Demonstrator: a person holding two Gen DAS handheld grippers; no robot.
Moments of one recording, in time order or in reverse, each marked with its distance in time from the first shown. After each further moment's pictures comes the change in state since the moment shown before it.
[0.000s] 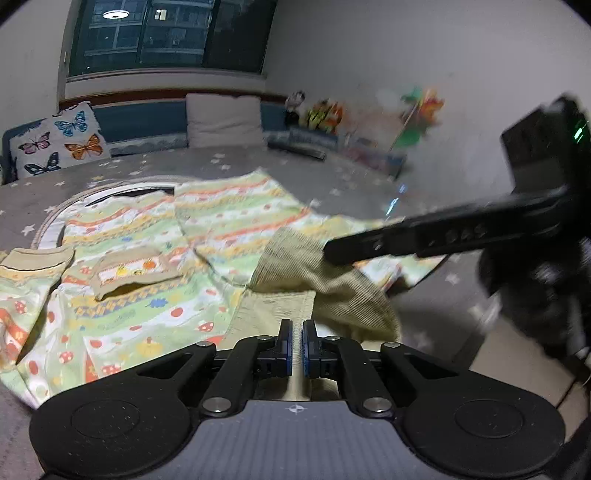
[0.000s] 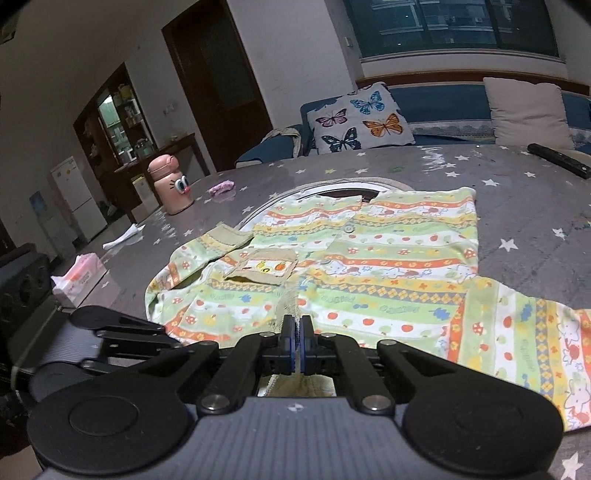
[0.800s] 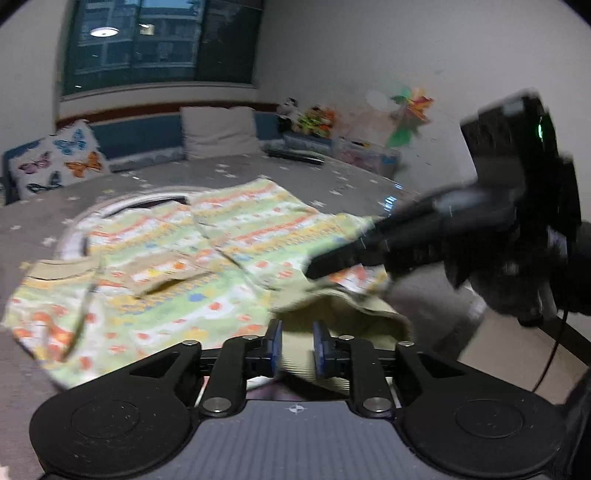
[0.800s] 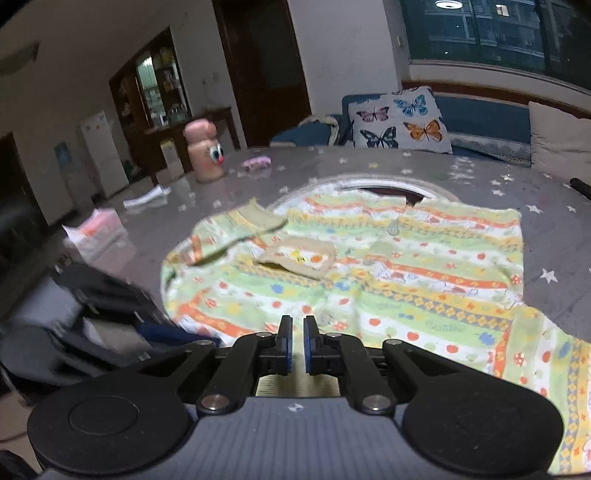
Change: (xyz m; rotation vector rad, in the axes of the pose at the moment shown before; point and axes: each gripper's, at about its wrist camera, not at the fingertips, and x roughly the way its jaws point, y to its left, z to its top) left arm -0.035 0.017 -0.009 0.070 -0.022 0.064; right arm 0.029 0.029 -0.001 -0.177 0.059 0.039
